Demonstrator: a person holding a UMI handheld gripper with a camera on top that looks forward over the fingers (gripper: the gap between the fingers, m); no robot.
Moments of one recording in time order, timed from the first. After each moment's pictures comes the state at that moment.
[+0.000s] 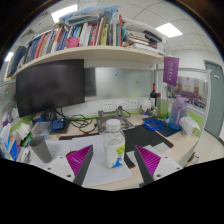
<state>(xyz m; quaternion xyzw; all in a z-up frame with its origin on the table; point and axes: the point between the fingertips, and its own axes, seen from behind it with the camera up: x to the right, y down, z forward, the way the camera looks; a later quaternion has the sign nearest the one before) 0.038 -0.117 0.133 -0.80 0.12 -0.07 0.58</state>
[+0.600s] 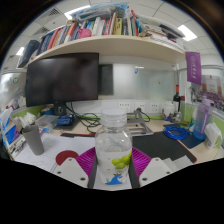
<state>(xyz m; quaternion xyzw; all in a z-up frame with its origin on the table) 0.051 -0.025 0.080 -0.79 0.01 0.00 0.62</state>
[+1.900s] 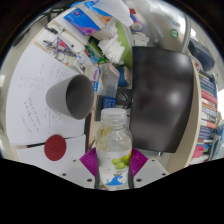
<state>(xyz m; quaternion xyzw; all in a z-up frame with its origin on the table) -0.139 0.053 0.153 -0.54 -0.61 -0.43 0.38</state>
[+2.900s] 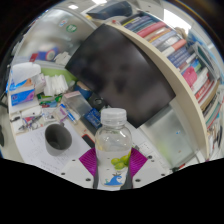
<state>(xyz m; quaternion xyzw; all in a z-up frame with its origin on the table) -0.134 0.025 0.188 -0.76 -0.34 -0.21 0.51</state>
